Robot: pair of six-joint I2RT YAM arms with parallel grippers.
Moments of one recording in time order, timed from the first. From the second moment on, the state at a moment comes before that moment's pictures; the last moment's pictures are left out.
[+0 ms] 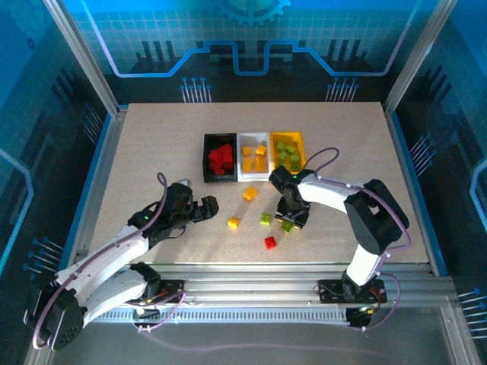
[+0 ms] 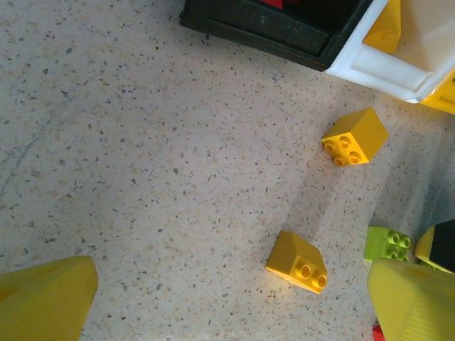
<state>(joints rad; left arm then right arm) -0.52 0.94 0.55 -0.44 -0.05 -0.80 0.61 1.74 1.02 -0.85 -0.03 1.08</state>
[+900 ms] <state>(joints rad) -0.51 0.95 0.55 -0.46 -0.05 -0.80 0.53 1.71 1.39 -0.70 0.27 0.59</state>
